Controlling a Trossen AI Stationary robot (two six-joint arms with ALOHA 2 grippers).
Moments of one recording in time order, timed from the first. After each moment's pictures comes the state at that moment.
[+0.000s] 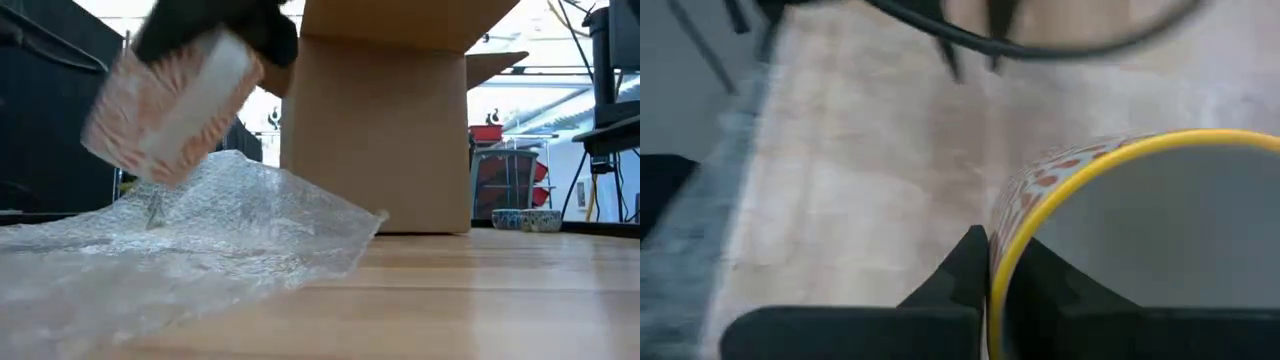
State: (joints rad) left arm -0.93 1.51 0.83 -0.69 -0.34 -1.24; right arm 0.35 2.25 1.99 -0.61 0.18 0.30
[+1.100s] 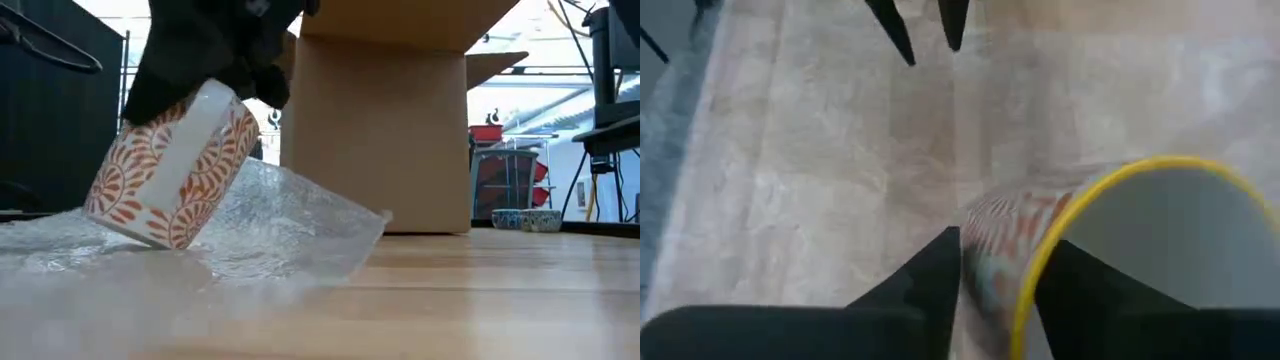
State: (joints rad) left arm -0.93 1.51 0.83 -0.67 -0.36 -1.25; right arm 0.32 2.35 1.99 -0.54 0.18 0.33
